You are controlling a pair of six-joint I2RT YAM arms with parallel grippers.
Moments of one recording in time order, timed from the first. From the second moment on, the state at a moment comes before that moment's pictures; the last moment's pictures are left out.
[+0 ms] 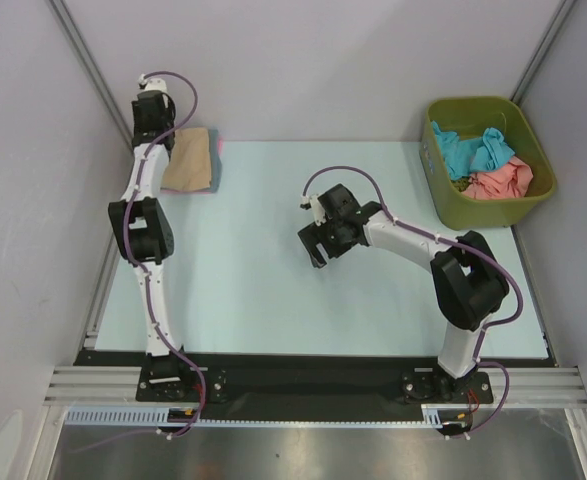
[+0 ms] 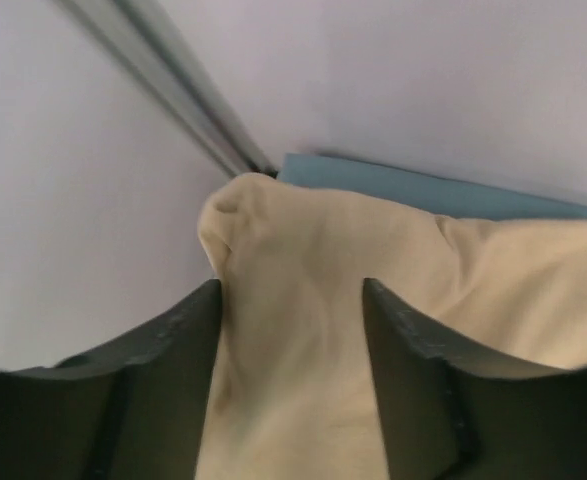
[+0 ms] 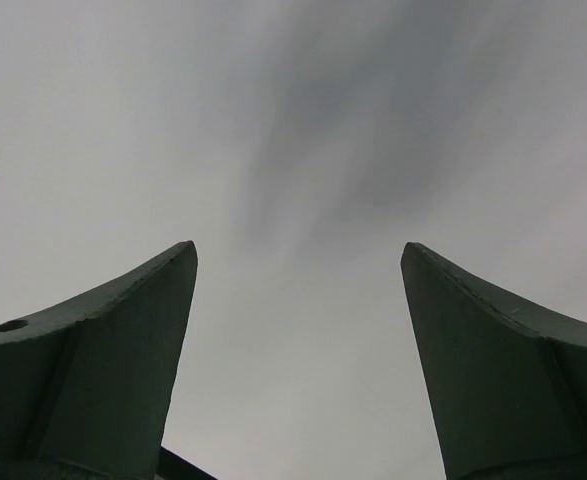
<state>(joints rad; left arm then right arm) 0.10 2.45 2.35 -0.26 -0.33 0.15 0.66 1.82 1.32 -0.53 -0.11 0.02</state>
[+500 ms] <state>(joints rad) 0.05 2.43 2.31 -0.27 -0.49 0.10 0.64 1.73 1.25 -0.51 -0.13 0.08</state>
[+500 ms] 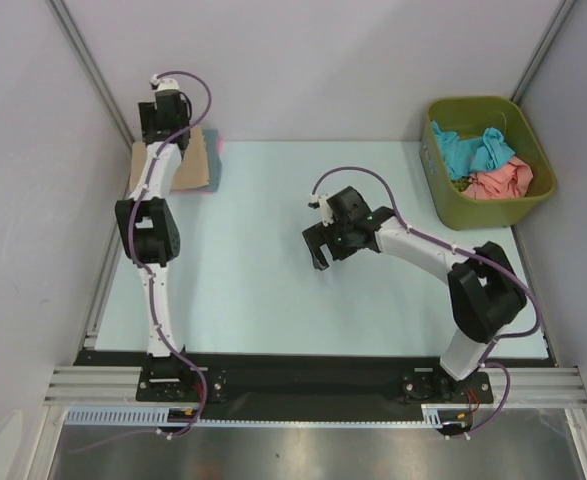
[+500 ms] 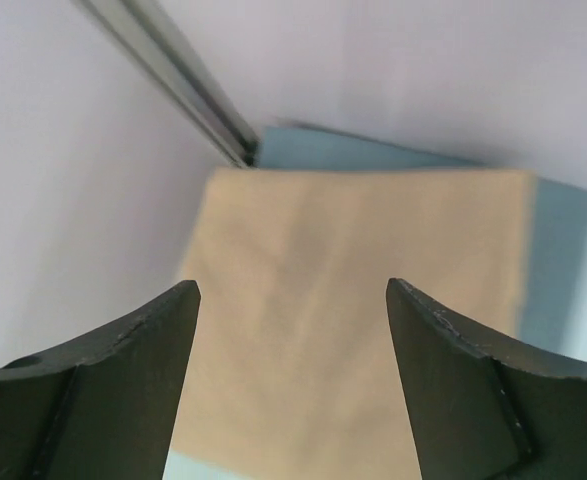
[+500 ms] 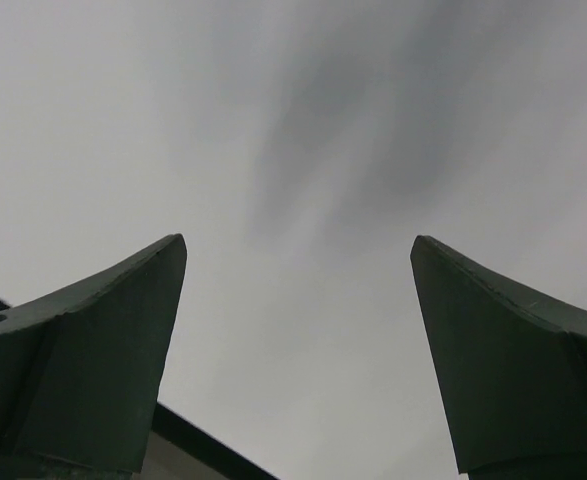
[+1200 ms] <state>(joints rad) -0.57 1.50 1.21 -0.34 -0.10 -0.47 0.36 0.87 0.48 -0.20 -0.16 0.64</state>
